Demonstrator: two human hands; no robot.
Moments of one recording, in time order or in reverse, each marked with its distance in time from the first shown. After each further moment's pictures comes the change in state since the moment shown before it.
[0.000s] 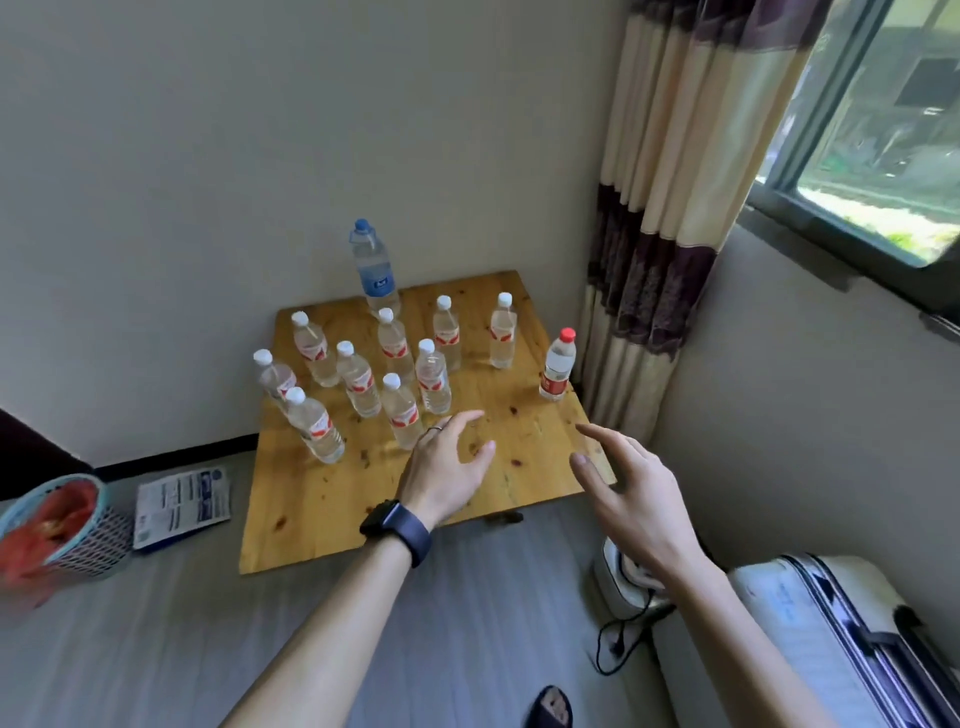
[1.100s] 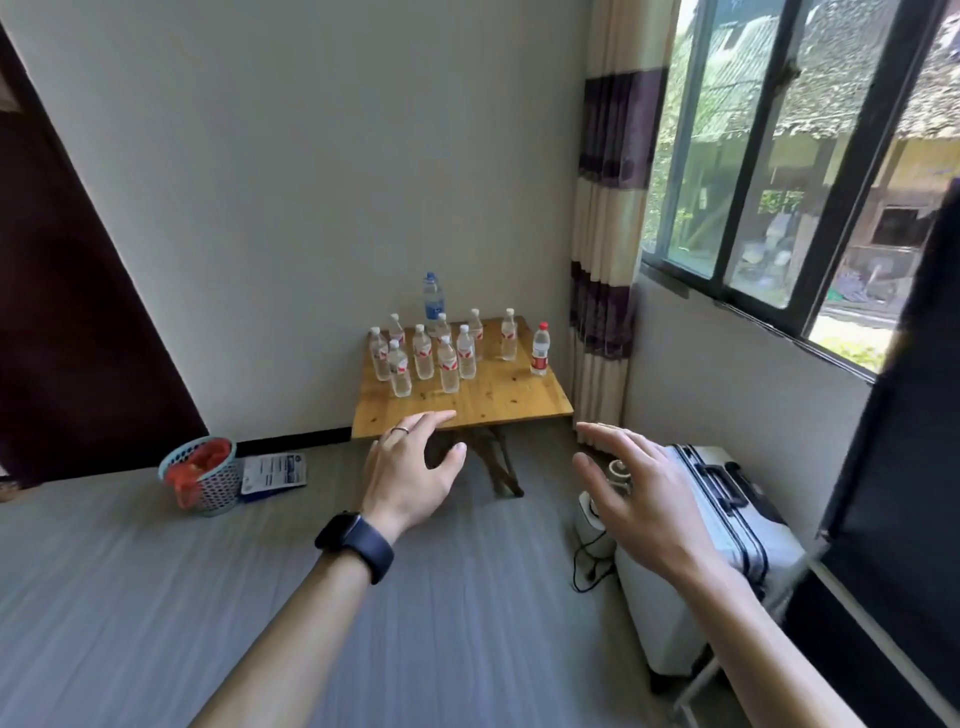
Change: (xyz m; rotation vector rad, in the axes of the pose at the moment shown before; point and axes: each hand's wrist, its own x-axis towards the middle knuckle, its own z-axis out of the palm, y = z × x) left_hand -0.675 0.131 -0.066 0.183 0.346 0.175; right_hand -0.632 -0.108 -0.196 -0.034 0.191 -0.333
